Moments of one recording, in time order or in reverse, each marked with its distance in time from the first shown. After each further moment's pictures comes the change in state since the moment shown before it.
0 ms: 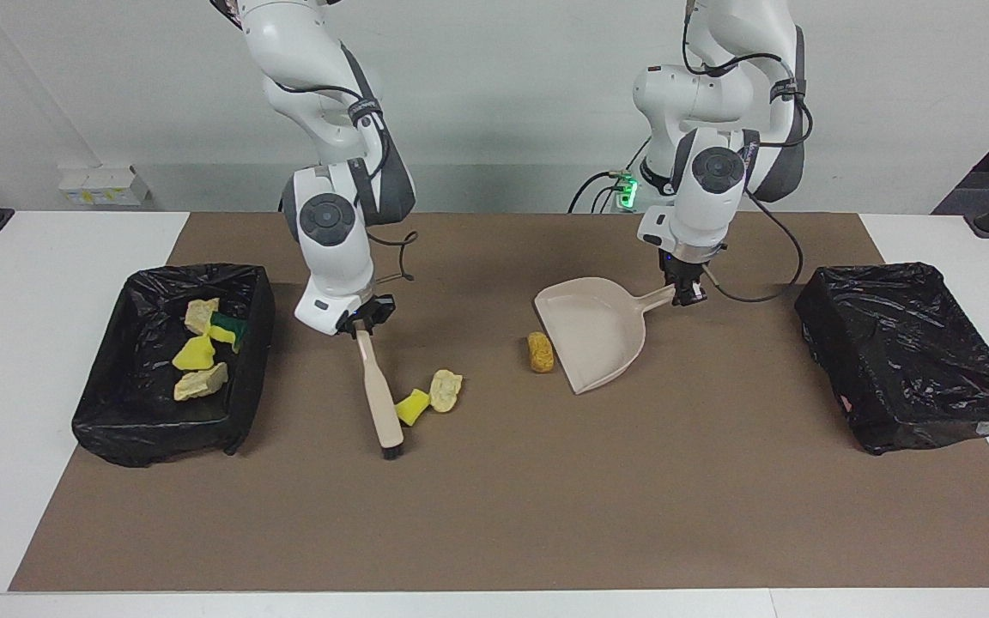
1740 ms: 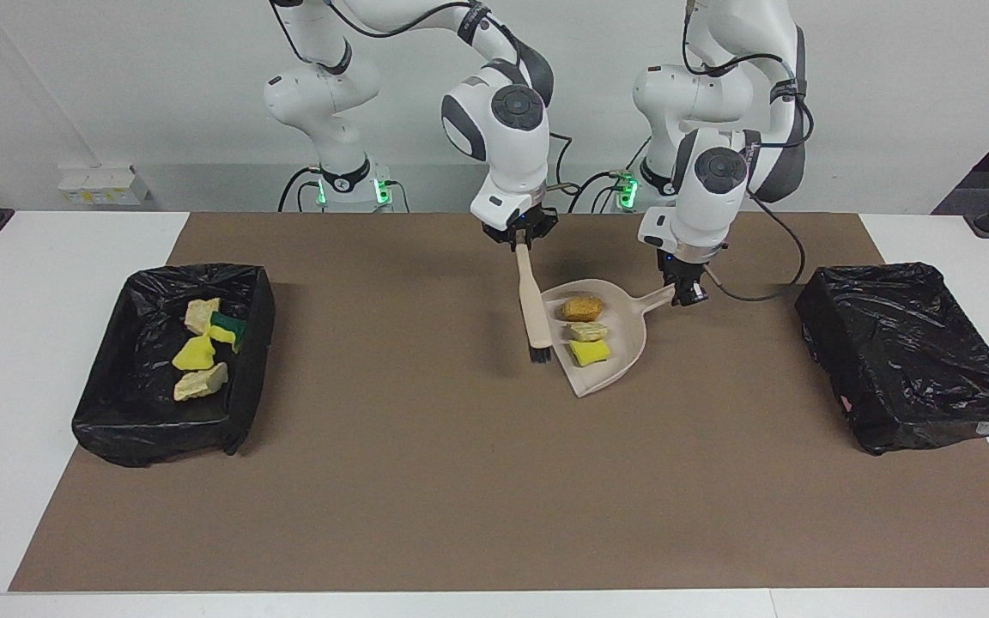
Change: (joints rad) left arm 0.004 0.001 0.004 0.000 -0.030 0.014 -0.043; right arm 0.455 -0.102 0.008 0.057 0.257 -0.104 0.533
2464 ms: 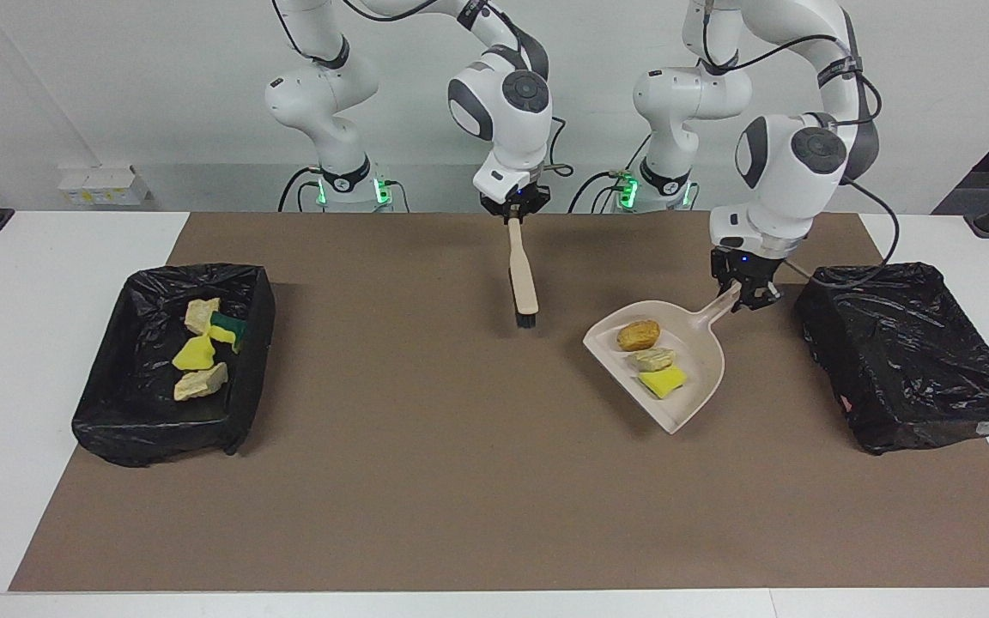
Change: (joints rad) left arm 0.221 -0.023 0.011 0.133 -0.032 -0.051 -0.008; right arm 0.144 -0.113 0.006 -0.215 0.020 0.077 0.184
